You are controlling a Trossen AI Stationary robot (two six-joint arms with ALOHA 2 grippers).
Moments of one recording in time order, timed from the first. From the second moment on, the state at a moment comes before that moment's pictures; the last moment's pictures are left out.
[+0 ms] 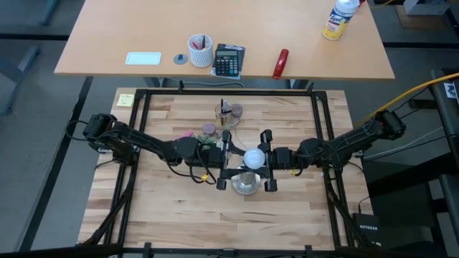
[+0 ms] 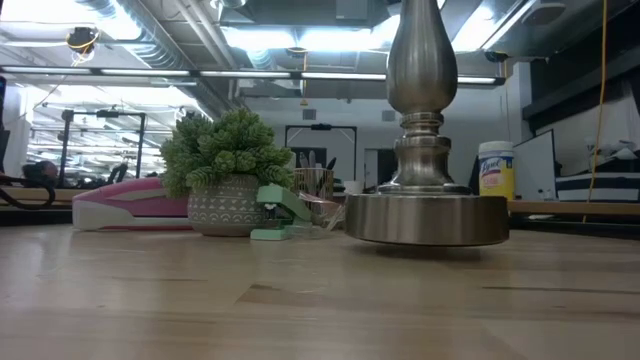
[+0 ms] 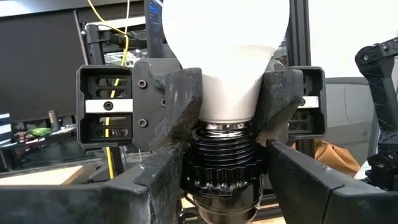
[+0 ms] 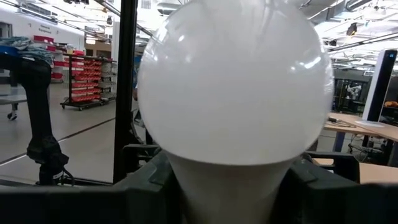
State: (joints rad) left arm -0.23 1.65 1.11 0.75 -0.13 0.15; right arm 0.36 1.30 0.90 0.68 0.24 -0.18
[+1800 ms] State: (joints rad) left arm -0.22 1.66 1.11 0.81 -0.04 0.13; right arm 0.36 1.31 0.90 0.72 0.22 -0.16
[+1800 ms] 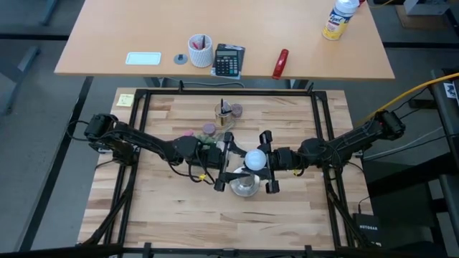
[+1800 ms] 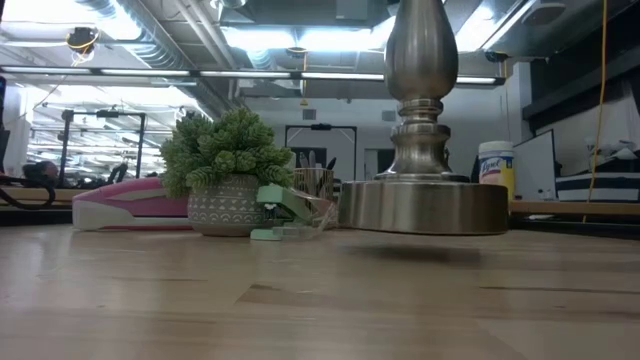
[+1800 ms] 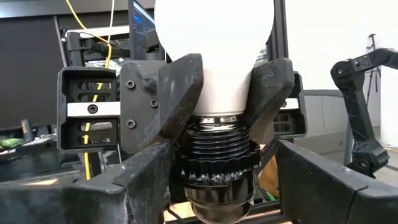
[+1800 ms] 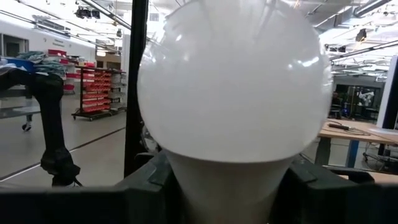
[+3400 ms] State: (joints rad) left arm -0.25 1.65 1.11 0.80 -0.10 0.15; right arm 0.35 1.36 0.94 0.74 0.14 -0.17
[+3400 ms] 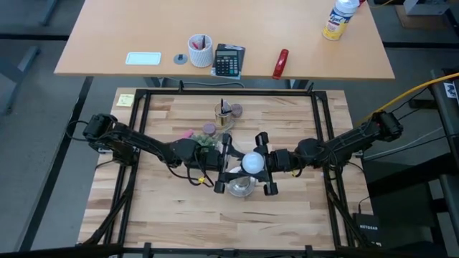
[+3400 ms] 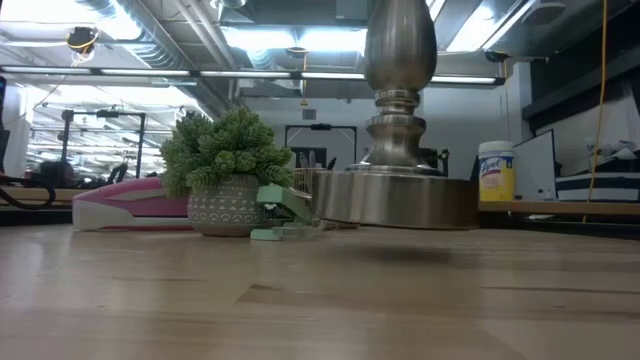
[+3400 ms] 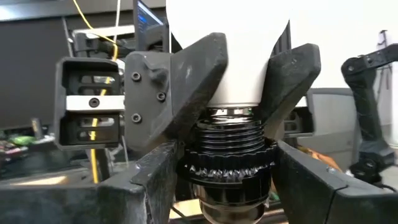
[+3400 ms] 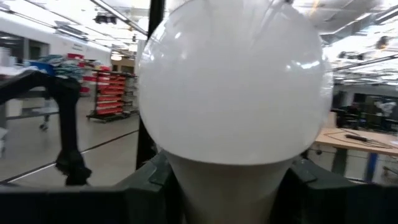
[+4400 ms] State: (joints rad) left arm -0.24 1.64 1.11 0.65 0.19 -0.10; right arm 0.35 1.36 0.93 0.69 -0.13 -0.18
